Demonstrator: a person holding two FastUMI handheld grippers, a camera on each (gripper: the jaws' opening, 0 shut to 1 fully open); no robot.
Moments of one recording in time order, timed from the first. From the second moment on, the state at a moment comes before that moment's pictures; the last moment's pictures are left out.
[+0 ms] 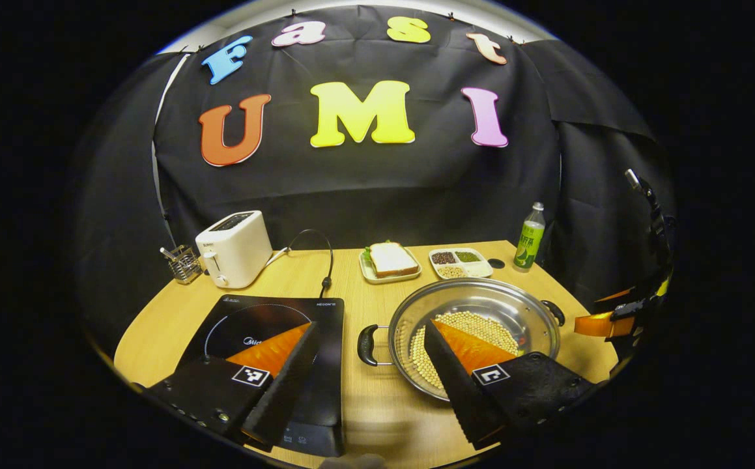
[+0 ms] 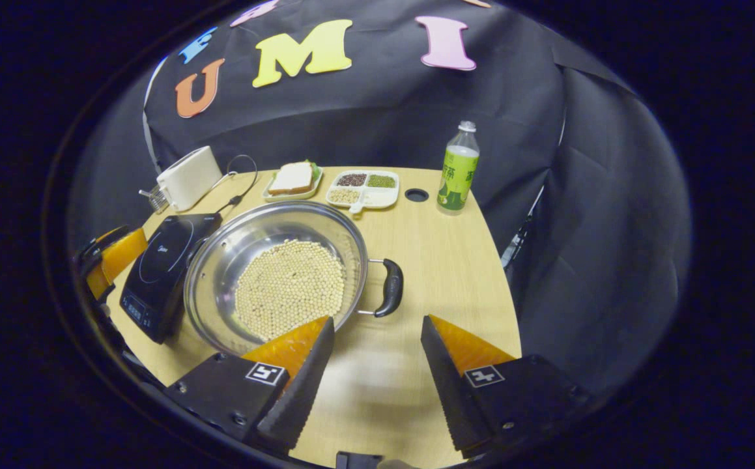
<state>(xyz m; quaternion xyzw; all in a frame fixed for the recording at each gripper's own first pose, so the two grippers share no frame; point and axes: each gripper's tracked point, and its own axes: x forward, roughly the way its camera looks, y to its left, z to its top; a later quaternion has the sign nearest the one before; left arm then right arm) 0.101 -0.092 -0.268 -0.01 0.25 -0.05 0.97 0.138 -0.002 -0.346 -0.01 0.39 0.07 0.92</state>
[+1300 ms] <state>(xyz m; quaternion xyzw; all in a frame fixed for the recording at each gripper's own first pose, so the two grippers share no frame) 0.150 -0.111 -0.382 -0.01 0.40 -0.03 0.91 0.200 0.014 -0.402 0.02 0.47 0.10 0.88</state>
